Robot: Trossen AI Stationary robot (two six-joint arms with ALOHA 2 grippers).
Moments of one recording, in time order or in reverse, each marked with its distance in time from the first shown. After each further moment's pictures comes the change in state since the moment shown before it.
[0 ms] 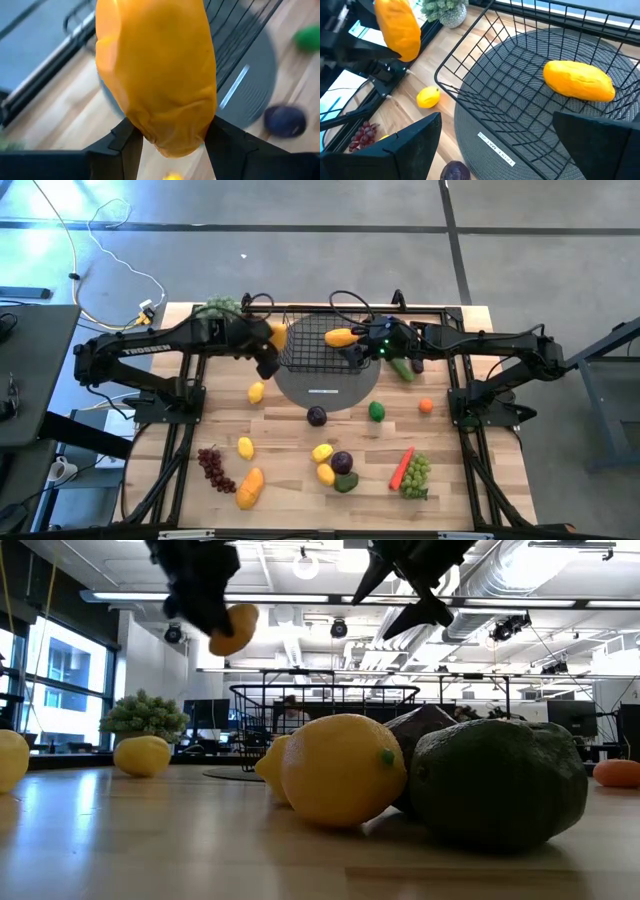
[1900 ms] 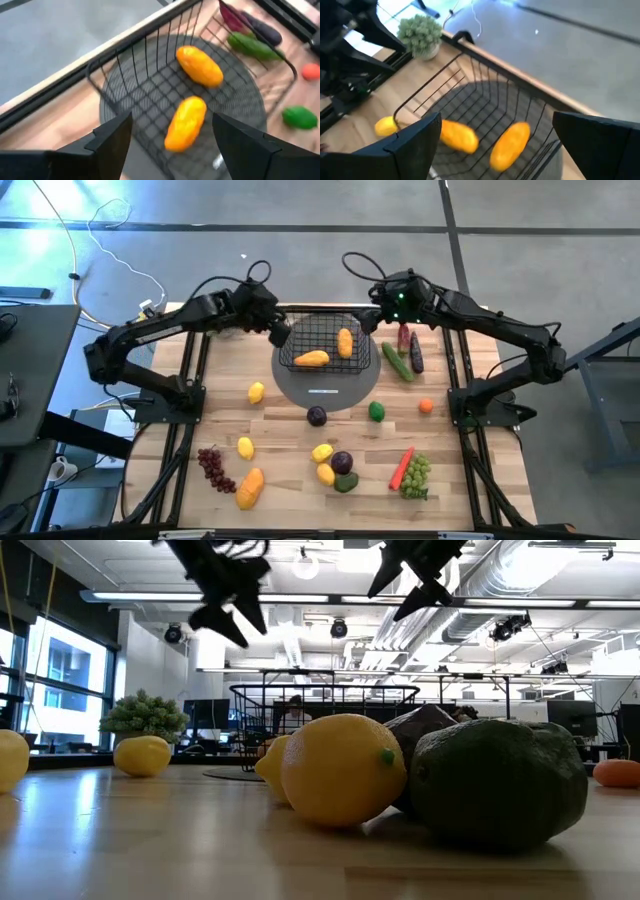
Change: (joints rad) left arm 0.238 0.112 0.121 0.090 0.169 -0.041; right arm -0.247 -0.008 0.207 -0.179 -0.064 -0.338
